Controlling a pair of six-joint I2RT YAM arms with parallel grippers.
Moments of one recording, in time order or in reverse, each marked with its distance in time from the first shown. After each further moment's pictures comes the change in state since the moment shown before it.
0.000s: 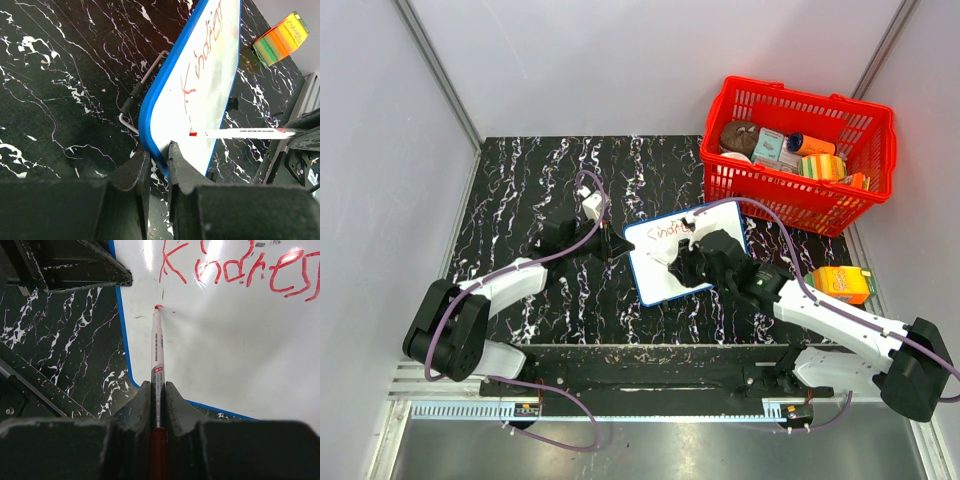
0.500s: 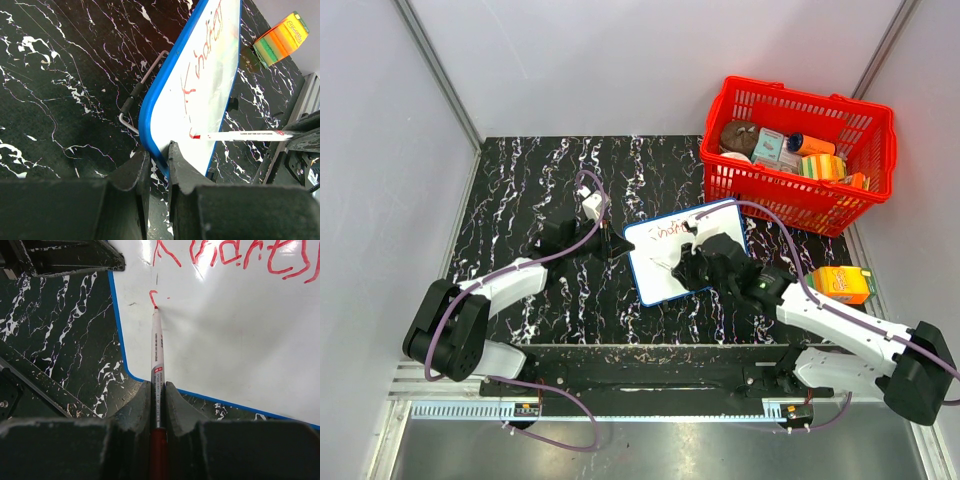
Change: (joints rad) left arm 0.000 0.000 0.000 0.000 0.000 0.000; right arm 0.002 -0.026 -0.022 -0.032 0.000 0.001
